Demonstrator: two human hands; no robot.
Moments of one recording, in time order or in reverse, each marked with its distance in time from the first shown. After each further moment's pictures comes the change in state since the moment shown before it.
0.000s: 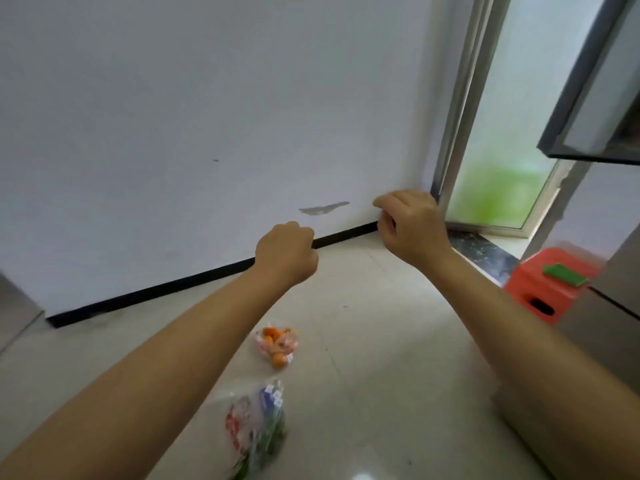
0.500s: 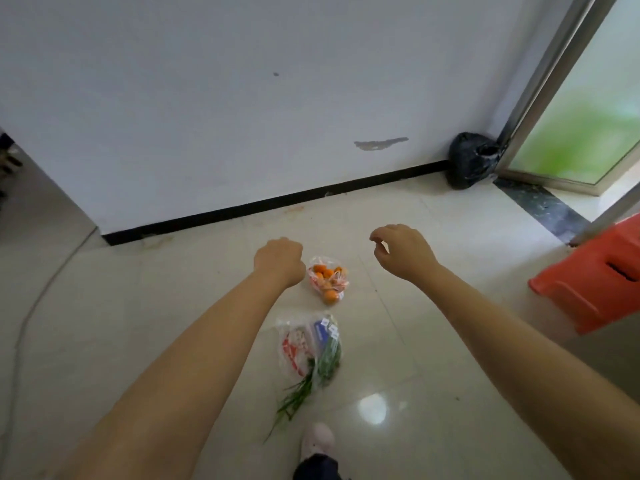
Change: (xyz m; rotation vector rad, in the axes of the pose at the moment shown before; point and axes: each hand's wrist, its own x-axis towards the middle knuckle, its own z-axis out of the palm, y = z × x) left_hand -0.038 -0.262 0.117 0.017 -0.355 -0.194; right_hand -0.032 -0.197 0.191 0.105 -0.877 0.326
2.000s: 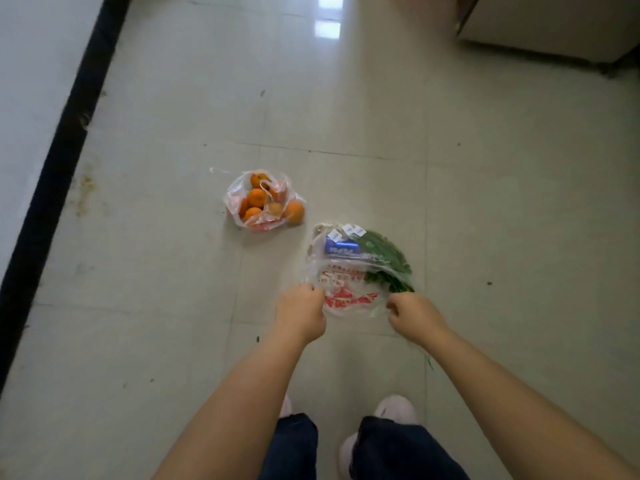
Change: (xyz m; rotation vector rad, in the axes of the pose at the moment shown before) left_hand 0.386 -0.194 0.373 0.443 -0.563 1.170; right_hand 0.143 -0.130 0.524 0.411 -0.407 1.455
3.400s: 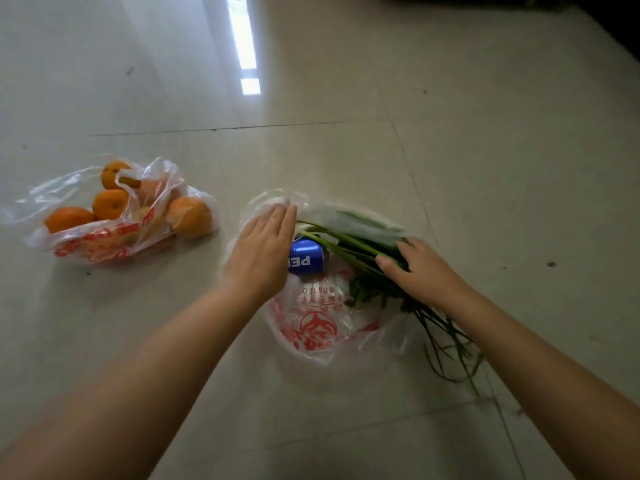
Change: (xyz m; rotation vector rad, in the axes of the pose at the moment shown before) left_hand 0.310 -0.010 0.165 0.135 0.523 0.295; right_hand 0.259 0.121 0.166 0.237 0.406 0.077
